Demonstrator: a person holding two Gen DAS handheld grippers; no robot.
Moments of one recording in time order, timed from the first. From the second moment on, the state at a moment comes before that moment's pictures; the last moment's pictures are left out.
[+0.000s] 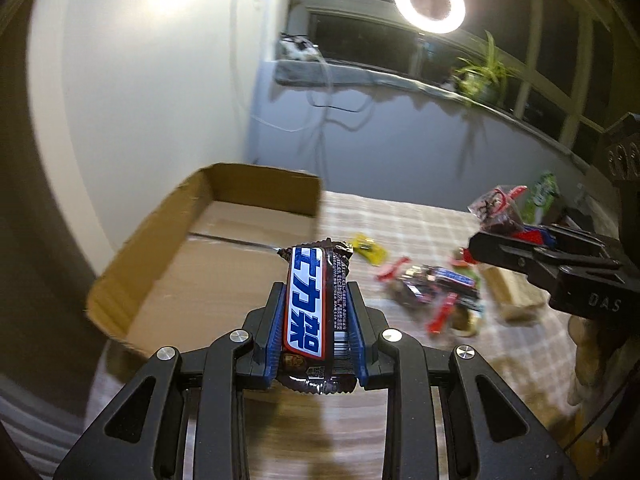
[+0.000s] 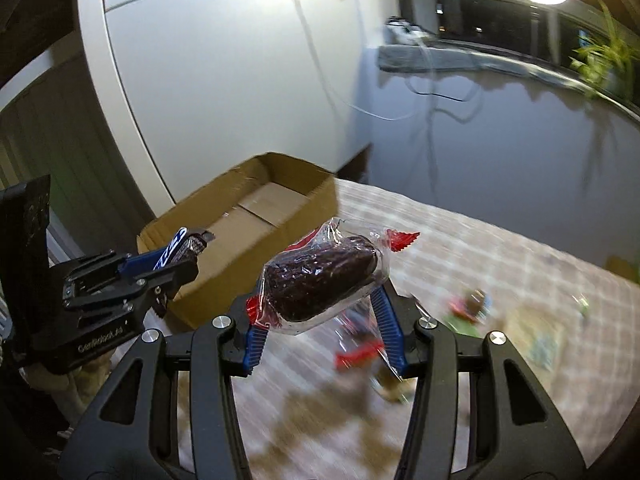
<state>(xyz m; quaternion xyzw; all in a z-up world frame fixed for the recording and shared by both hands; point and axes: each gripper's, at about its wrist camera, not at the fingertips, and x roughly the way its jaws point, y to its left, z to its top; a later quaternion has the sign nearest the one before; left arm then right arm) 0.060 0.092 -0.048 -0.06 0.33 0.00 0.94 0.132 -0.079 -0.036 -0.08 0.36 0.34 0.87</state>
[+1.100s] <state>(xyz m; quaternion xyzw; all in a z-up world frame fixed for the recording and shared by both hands) 0.066 0.153 -0.063 -0.09 0.34 0.06 0.93 0.175 0.039 -0.070 -0.11 0.38 0.38 0.83</state>
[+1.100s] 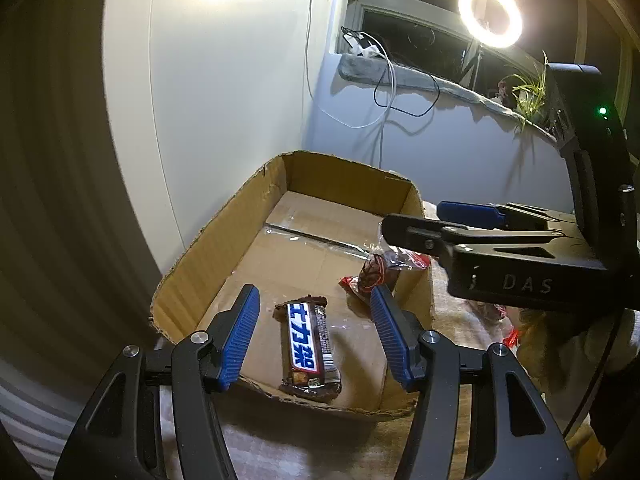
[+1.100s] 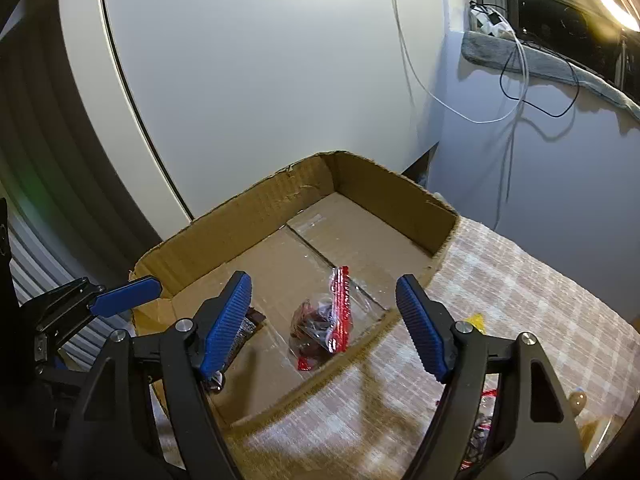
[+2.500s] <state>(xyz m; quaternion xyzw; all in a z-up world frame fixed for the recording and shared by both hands) 0.060 -0.003 -0.043 -0.09 0.35 -0.13 0.92 0.148 -0.235 -0.045 0.03 0.43 0.23 0.87</state>
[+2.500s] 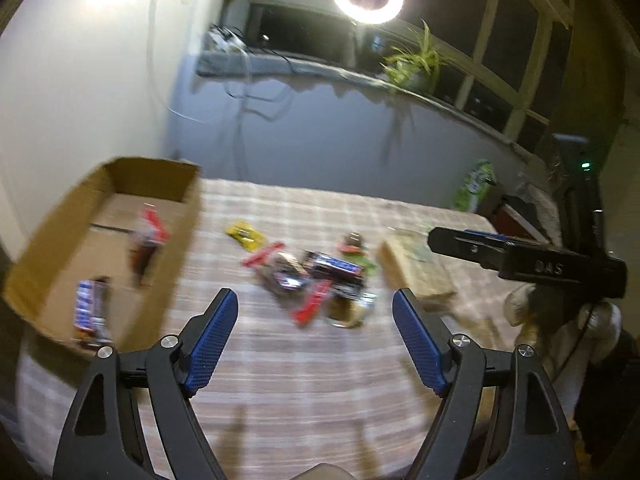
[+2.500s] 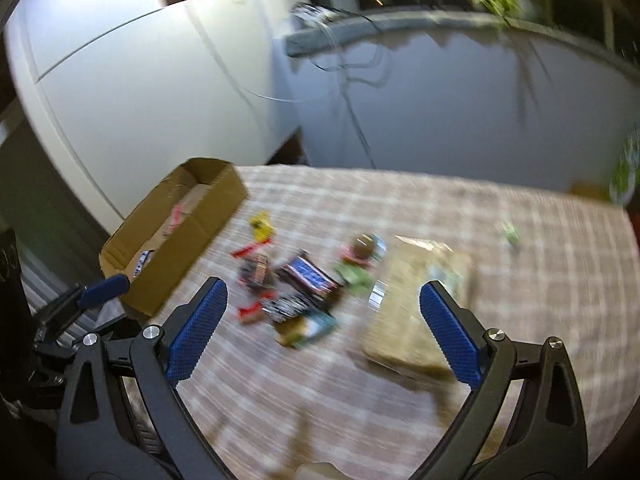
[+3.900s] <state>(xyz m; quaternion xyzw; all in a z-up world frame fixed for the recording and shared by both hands) 0.166 -0.119 -0.110 -0.09 0.45 -0.26 0.85 0.203 -0.295 -0.114 0.11 0.53 0.25 0.81</state>
